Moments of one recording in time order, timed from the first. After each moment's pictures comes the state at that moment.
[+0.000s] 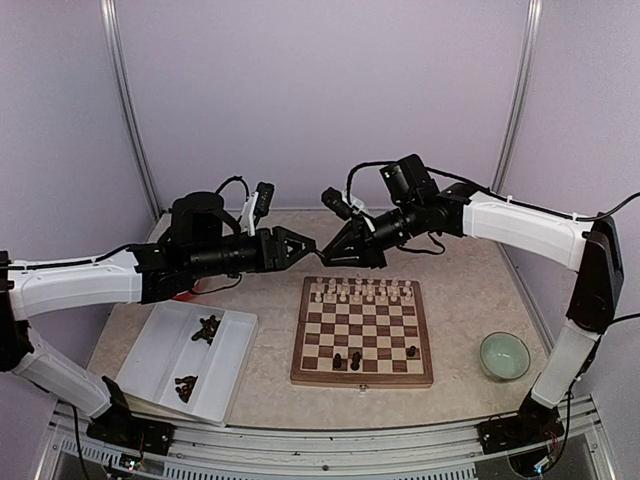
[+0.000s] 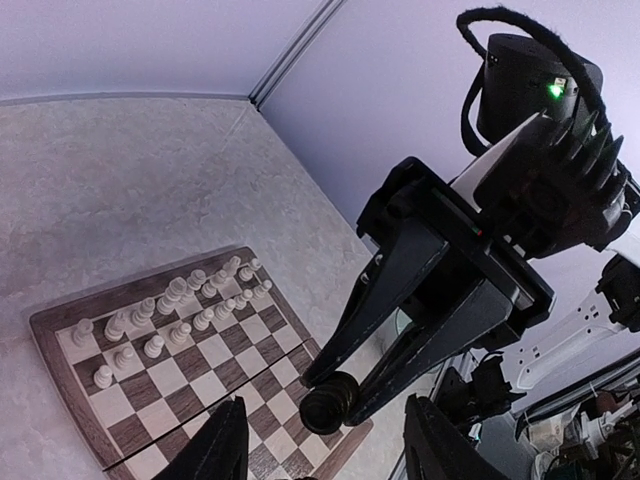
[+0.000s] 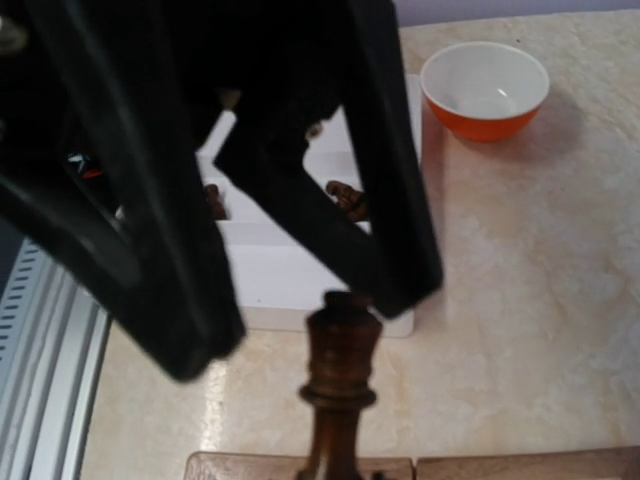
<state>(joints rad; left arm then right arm) -0.83 1.37 0.96 0.19 0.24 -0.62 0.72 1.74 1.50 -0.45 -0.81 -0.40</state>
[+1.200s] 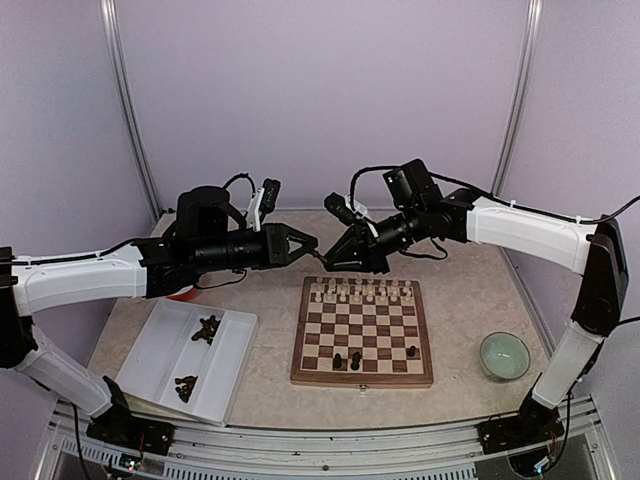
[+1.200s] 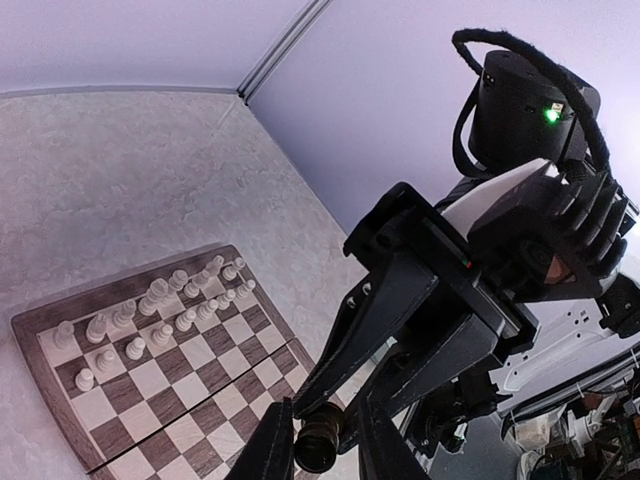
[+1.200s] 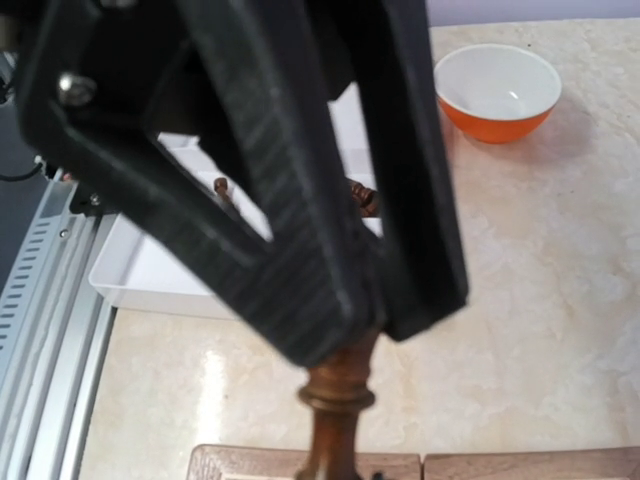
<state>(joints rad) -0.84 1.41 1.01 0.17 0.27 -0.65 0.72 1.71 1.44 -0.42 -0.82 -0.41</state>
